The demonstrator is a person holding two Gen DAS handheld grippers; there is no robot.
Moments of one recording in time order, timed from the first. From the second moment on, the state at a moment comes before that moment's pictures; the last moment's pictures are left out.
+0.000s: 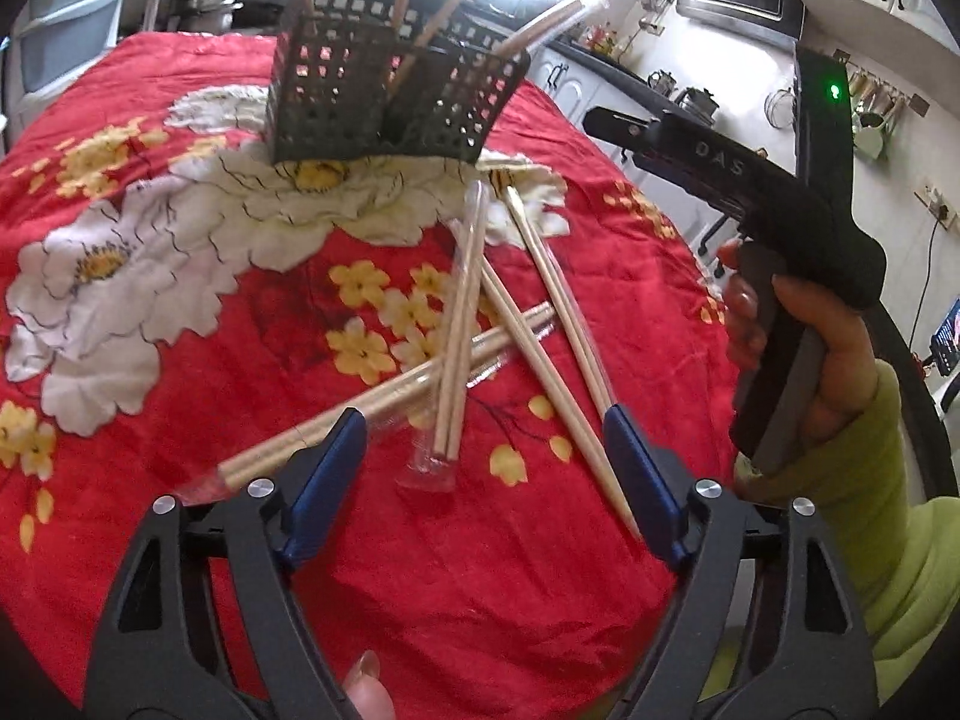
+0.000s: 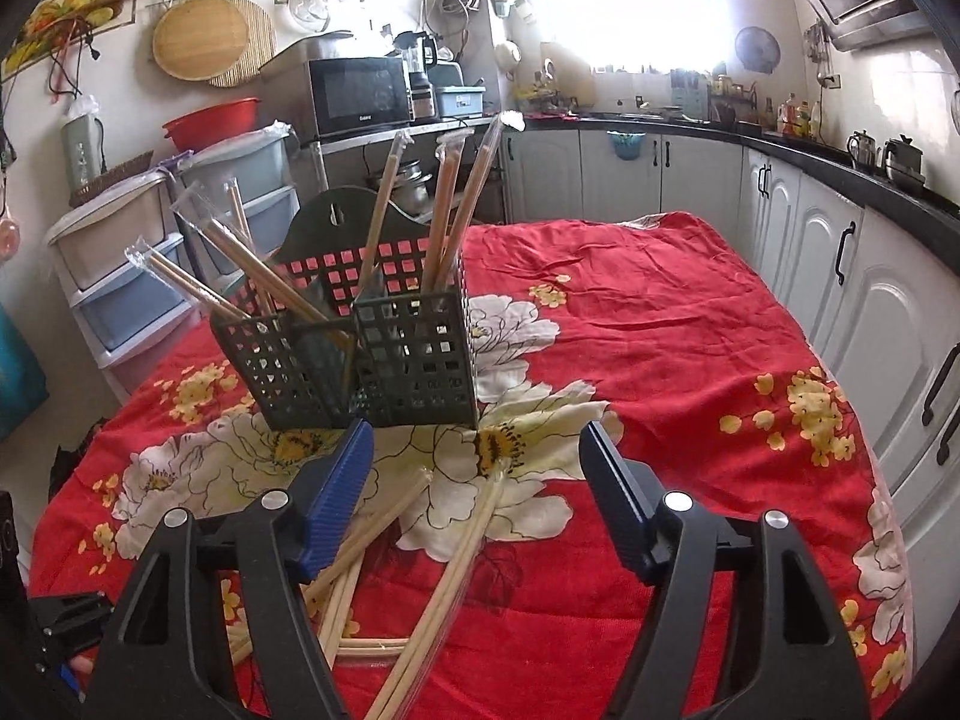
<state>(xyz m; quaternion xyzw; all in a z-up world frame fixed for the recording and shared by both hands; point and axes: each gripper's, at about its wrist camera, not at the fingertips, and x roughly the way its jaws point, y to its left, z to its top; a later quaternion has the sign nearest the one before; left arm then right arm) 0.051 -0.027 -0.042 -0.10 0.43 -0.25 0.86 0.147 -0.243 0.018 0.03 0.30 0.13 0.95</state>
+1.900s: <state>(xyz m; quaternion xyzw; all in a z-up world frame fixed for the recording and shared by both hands) 0.058 0.001 -0.034 -0.13 0.41 -0.25 0.87 0.173 -0.250 0.002 0.12 0.35 0.16 0.91</state>
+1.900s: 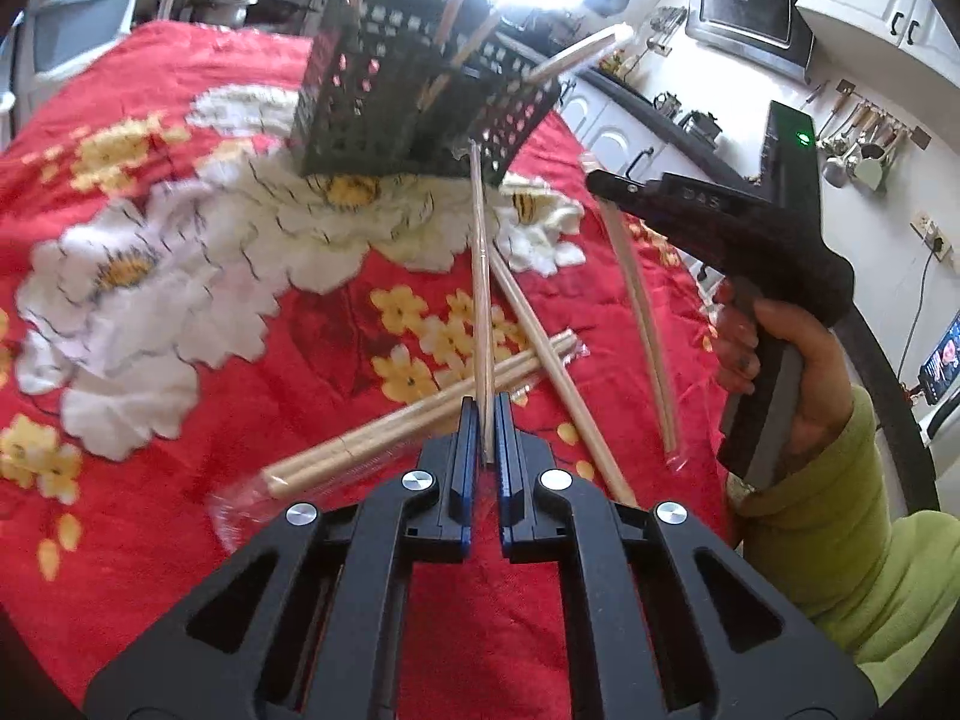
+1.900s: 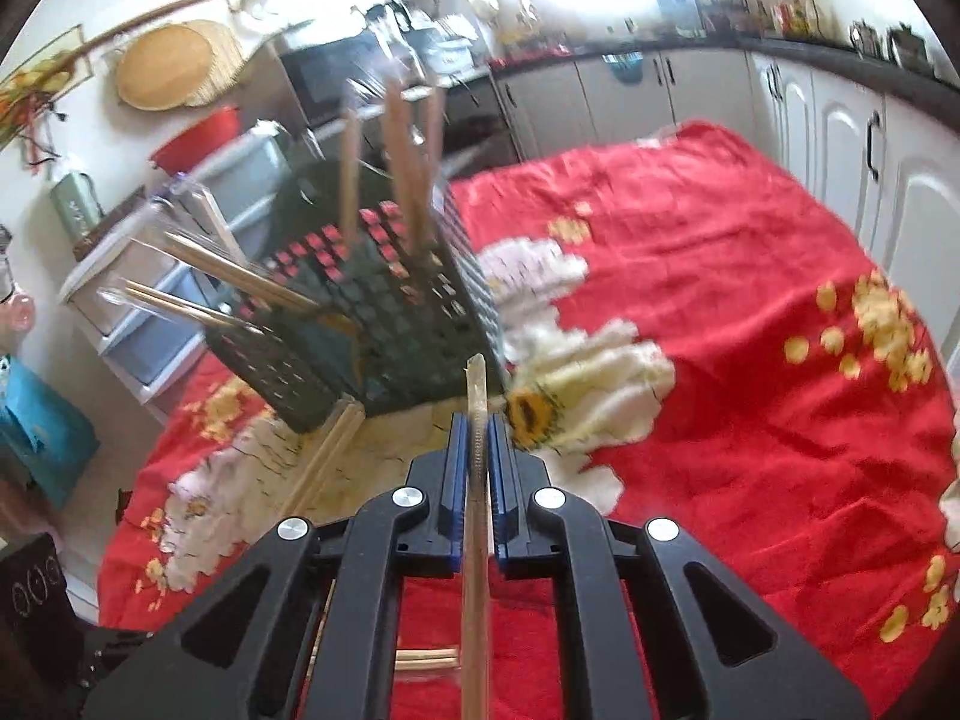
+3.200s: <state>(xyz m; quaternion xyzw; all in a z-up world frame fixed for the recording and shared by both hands) 0.095 0.067 0.084 -0.12 0.38 -0.22 0.89 0.129 -0.218 0.145 0.09 0.11 0.24 0.96</state>
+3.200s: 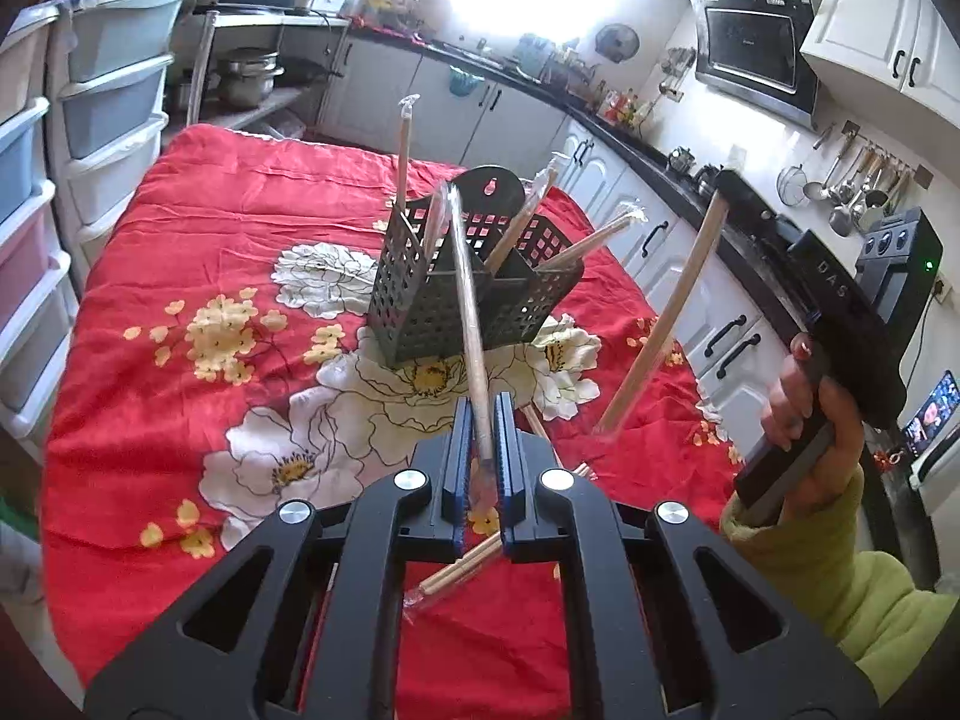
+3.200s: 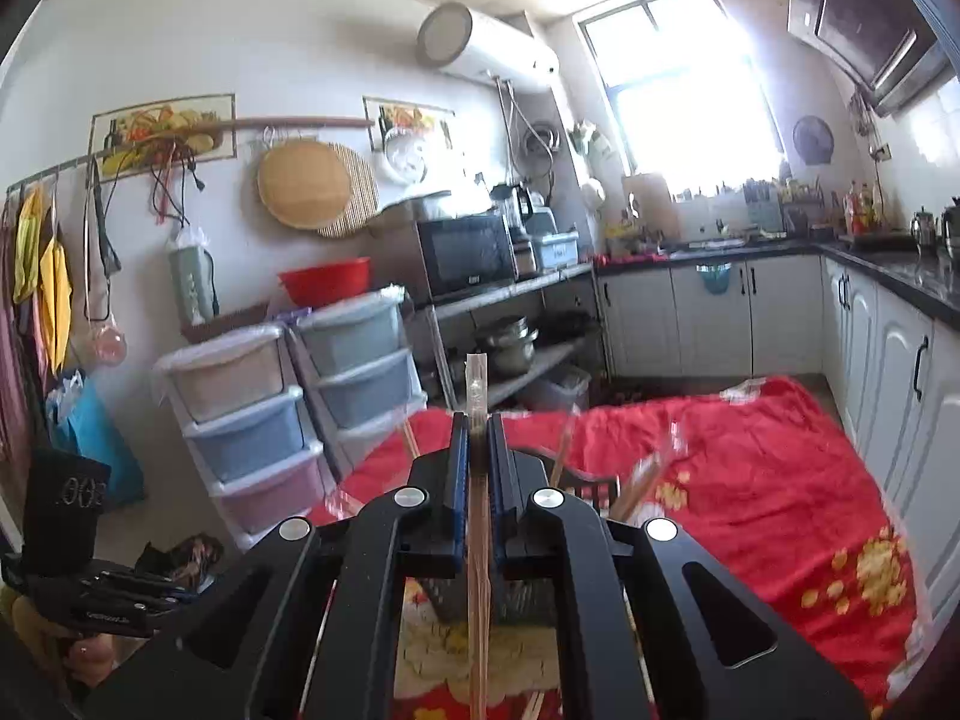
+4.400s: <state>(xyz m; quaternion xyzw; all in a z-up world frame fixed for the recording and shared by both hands) 0.221 0.029 0.152 -0.09 0.32 -0.18 0.92 0.187 -0.216 0.199 0.06 -0.05 0.20 0.98</state>
